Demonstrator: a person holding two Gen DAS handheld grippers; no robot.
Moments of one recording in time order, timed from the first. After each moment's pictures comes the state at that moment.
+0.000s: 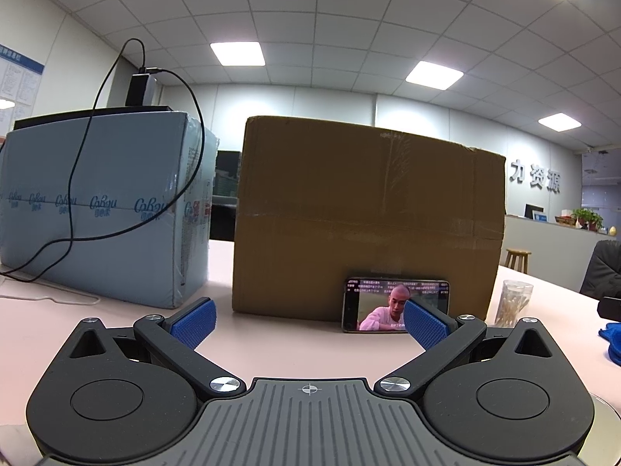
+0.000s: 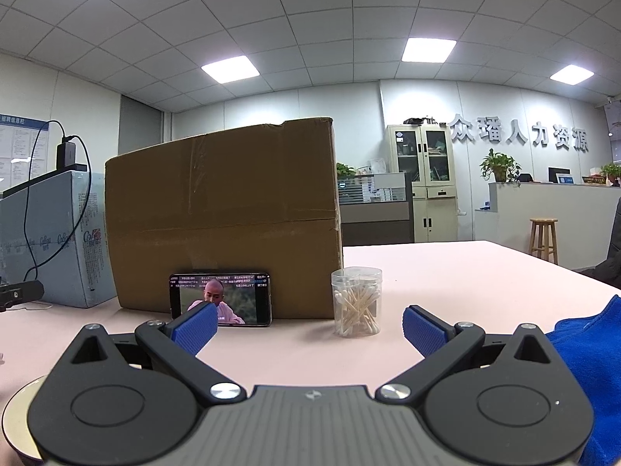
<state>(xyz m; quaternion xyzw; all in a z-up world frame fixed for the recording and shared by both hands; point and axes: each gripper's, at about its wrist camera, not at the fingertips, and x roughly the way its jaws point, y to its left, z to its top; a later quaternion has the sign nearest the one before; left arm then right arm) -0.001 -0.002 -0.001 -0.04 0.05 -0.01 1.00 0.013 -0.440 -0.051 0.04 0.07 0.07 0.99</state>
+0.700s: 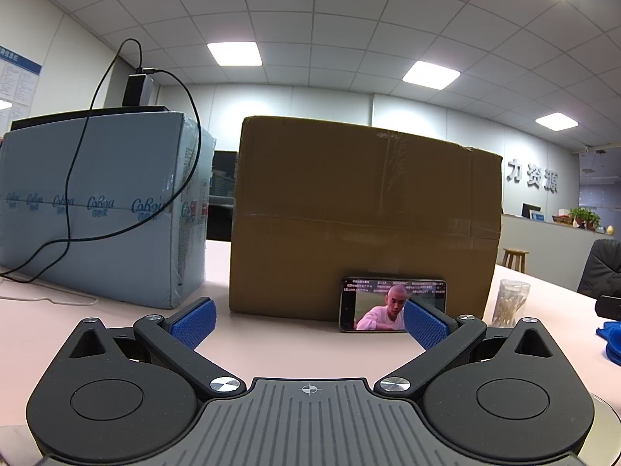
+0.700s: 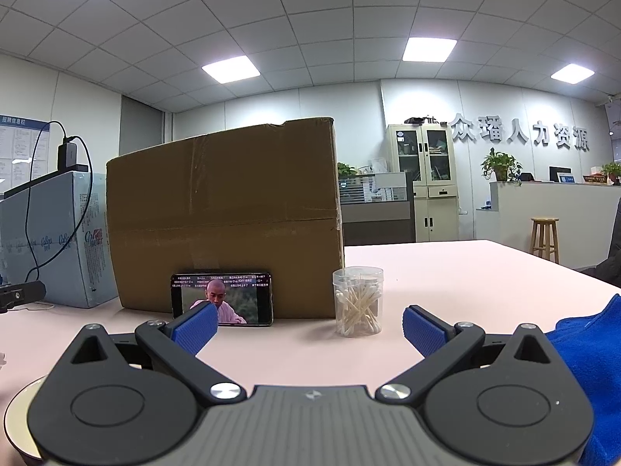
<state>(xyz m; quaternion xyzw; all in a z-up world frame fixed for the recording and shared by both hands) 0.000 -0.002 0.000 -0.04 0.05 -0.01 1.00 0.008 -0.442 -0.051 0.04 0.07 0.07 0.99</state>
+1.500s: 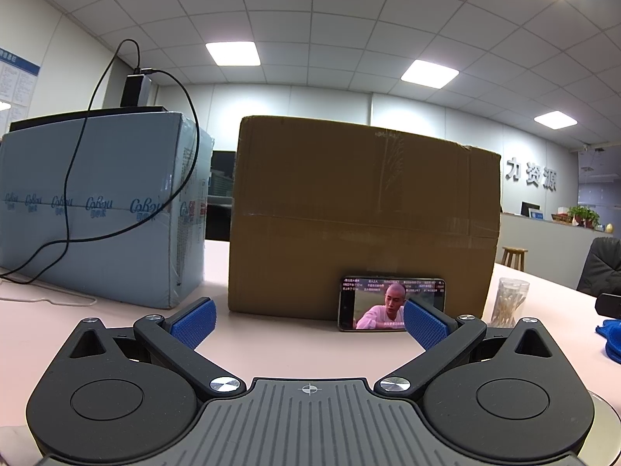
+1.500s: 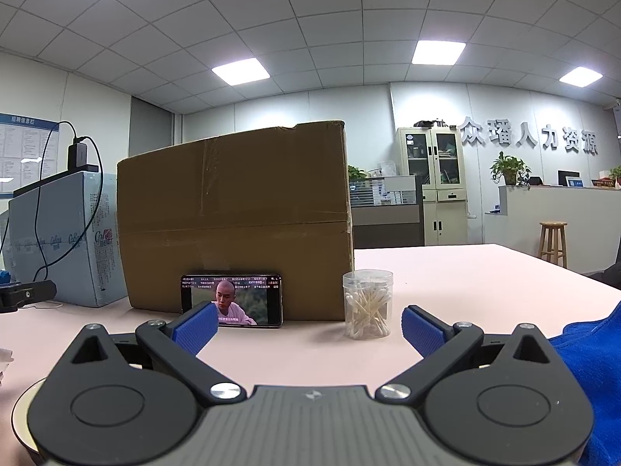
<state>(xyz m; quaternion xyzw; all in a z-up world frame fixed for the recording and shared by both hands) 0.000 -0.004 0.000 -0.03 0.05 -0.01 1.00 0.003 -0.442 -0.051 0.04 0.06 0.09 0.99</state>
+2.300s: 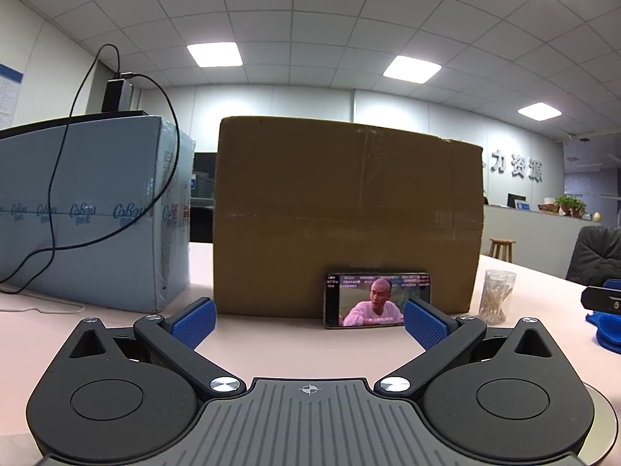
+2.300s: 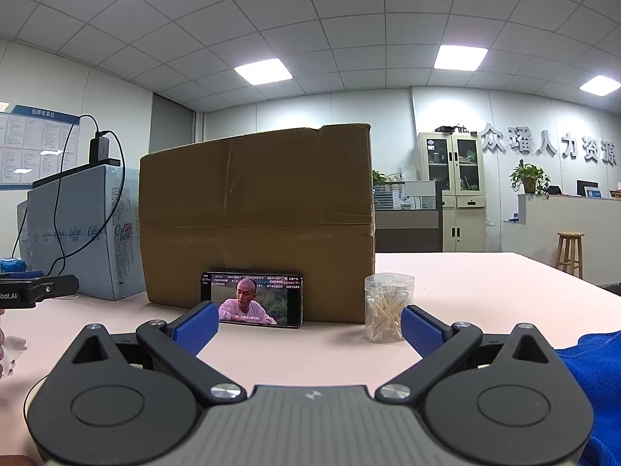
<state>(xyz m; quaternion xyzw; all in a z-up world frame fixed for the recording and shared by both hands) -0.001 -0.008 0.000 -0.02 0.05 -0.05 1.00 0.002 -0.435 -0.052 0.02 0.06 0.12 0.99</state>
